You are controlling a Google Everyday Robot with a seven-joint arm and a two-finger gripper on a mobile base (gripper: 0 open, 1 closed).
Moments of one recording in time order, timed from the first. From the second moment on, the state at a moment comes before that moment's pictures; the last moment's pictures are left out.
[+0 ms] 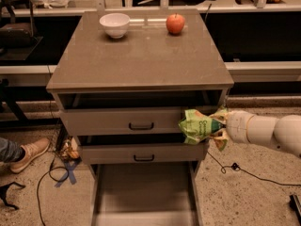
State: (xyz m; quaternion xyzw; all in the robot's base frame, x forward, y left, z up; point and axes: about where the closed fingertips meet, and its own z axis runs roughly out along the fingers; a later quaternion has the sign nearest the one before) arm 0.575 -0.212 0.696 -0.68 0.55 -0.08 0.48
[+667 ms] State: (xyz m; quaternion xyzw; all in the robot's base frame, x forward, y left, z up) arm 0.576 -0.228 0.723 -0.67 0.55 -0.11 0.49
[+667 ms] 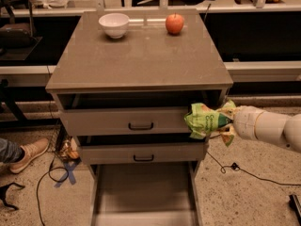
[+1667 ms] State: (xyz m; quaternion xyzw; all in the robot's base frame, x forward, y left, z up) arm 0.577 -0.269 0.887 -0.63 0.53 -0.24 0.52
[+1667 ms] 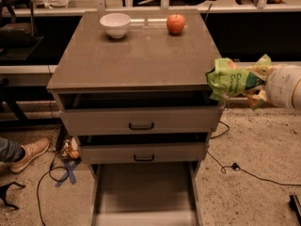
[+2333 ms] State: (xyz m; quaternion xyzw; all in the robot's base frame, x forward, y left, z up) arm 0.668 -0.234 0.940 -0.60 0.52 -0.23 0.56
